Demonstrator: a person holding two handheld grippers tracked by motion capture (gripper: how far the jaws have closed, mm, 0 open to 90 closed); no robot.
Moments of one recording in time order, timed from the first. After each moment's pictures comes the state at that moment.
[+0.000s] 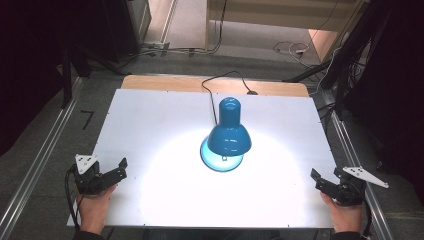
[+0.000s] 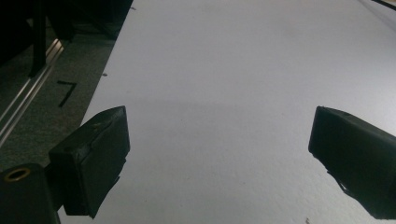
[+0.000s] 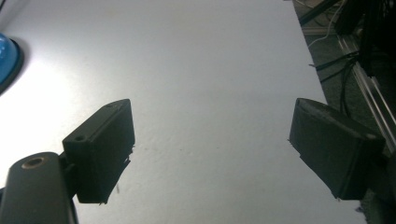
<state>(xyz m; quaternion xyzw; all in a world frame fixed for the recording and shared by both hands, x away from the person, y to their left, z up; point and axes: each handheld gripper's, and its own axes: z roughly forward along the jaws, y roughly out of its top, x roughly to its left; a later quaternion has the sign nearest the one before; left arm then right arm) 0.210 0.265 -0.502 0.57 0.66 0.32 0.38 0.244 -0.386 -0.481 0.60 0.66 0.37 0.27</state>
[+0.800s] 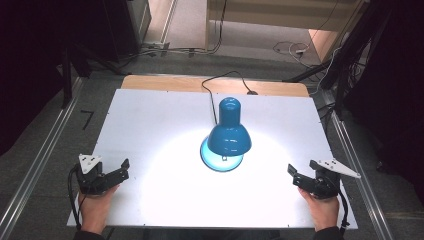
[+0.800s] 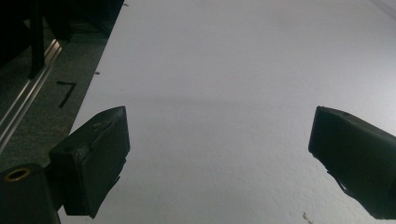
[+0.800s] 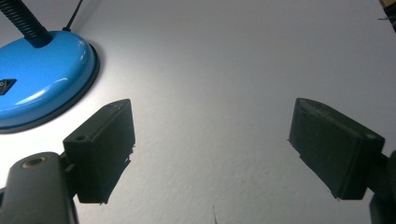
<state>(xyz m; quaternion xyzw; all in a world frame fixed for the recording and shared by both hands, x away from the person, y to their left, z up) 0.212 0.261 -0.503 0.59 0.65 0.32 0.37 0.257 -0.328 -0.477 0.55 0.69 0.40 0.24</state>
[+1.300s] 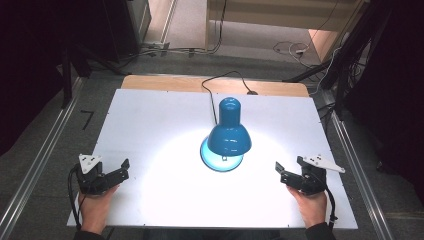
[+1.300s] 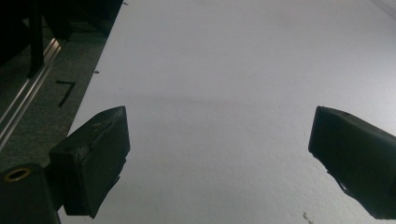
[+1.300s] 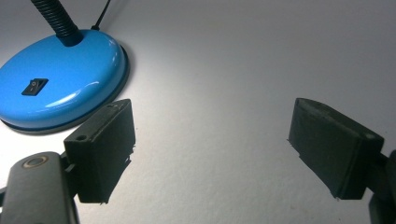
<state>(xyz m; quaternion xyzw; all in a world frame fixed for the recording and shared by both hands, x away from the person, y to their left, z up) 0.212 0.261 -0.504 0.58 0.65 0.32 0.37 0.264 -0.296 -0.476 0.52 0.71 0.40 0.23</state>
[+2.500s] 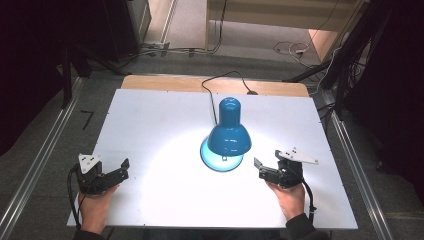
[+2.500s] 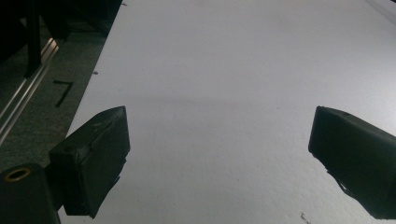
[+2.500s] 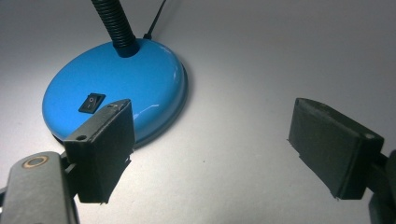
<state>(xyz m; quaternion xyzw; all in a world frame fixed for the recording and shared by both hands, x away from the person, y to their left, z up) 0.212 0.262 -0.503 0.58 0.65 0.31 0.37 0.278 -0.241 -0.477 0.49 0.73 0.42 0.22</state>
